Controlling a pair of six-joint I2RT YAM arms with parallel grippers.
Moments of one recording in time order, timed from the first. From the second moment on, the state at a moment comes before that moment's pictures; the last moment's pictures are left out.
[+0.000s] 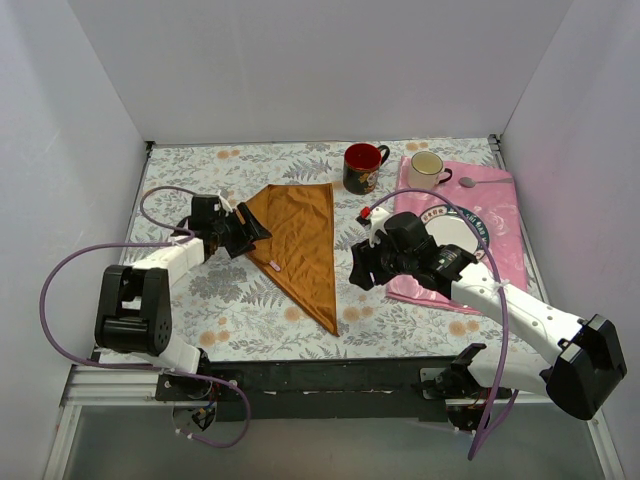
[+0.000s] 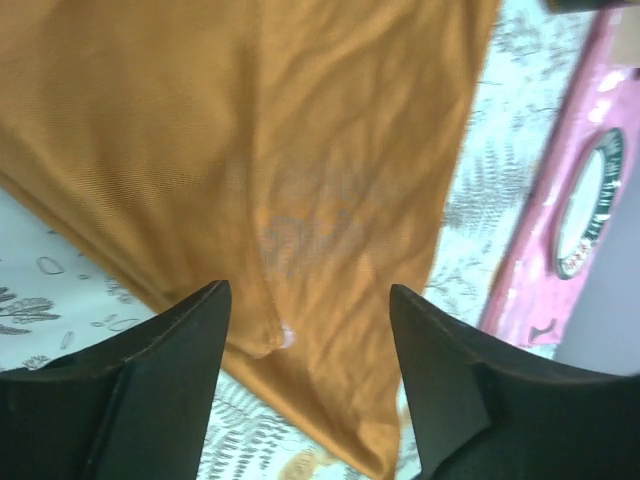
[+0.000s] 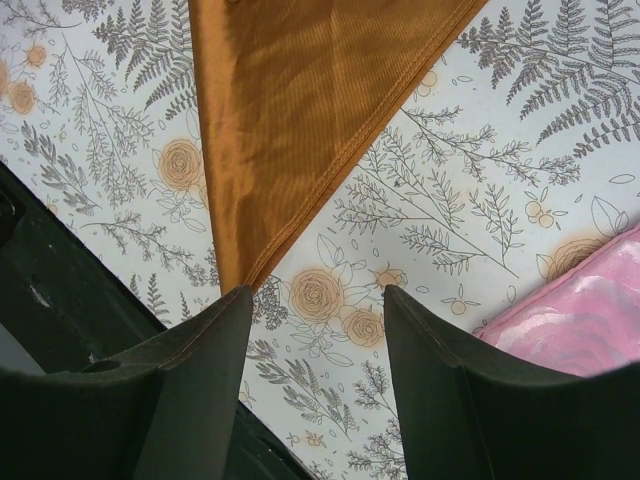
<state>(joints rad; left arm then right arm) -0.11 1.53 0.78 -0.04 0.40 -0.68 0.75 1.15 0.85 -0.43 -0.20 0.21</state>
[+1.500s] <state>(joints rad) -0.45 1.30 0.87 -0.23 0.30 -0.57 0.65 1.18 0.86 -0.48 -0.13 0.23</state>
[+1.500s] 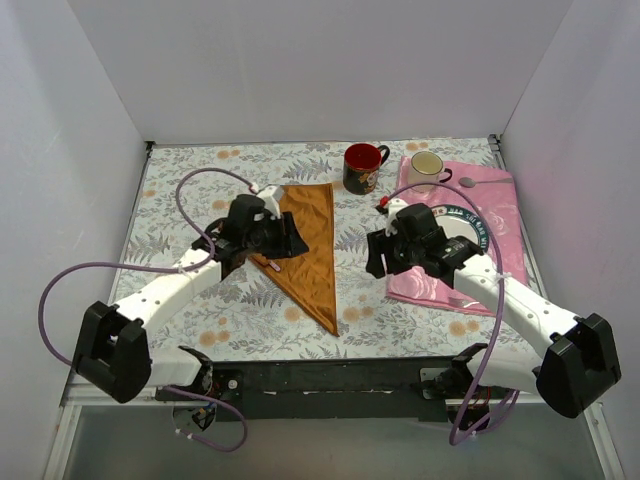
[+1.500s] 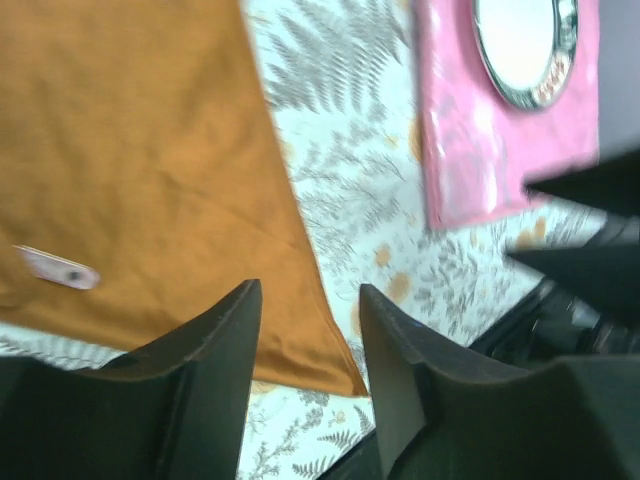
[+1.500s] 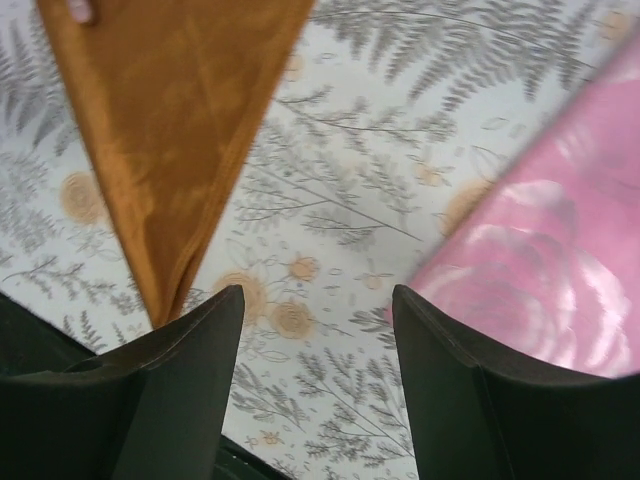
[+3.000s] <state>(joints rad) -1.23 1.62 0.94 -0.39 -0.13 -0.29 0.29 1.01 0.87 -0.64 -0.21 0.14</state>
